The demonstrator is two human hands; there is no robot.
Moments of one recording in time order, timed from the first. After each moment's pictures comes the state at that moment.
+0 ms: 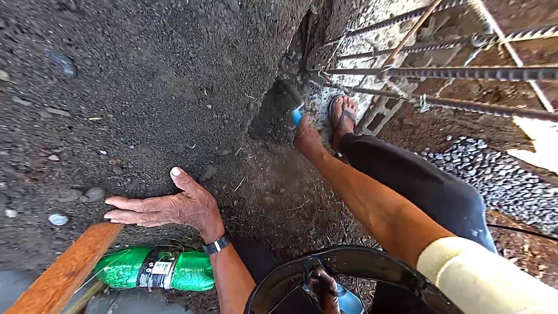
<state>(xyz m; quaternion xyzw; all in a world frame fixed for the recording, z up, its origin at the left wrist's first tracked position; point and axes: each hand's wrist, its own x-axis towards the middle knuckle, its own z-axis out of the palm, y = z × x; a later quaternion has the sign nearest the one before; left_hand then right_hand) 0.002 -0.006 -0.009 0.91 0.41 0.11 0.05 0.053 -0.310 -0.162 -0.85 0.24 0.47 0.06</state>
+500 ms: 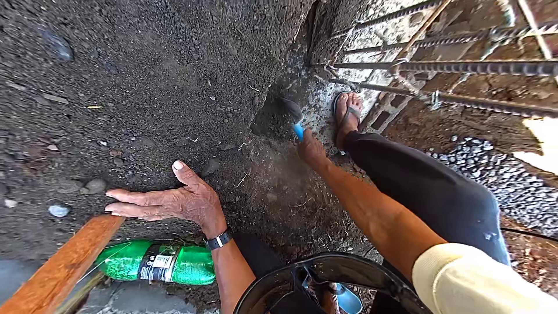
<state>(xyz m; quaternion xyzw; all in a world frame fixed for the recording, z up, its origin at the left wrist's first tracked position) 0.003 -0.006 -0.008 0.91 0.40 0.11 0.04 0.004 -0.326 -0.163 -0.83 0.20 0.52 0.06</state>
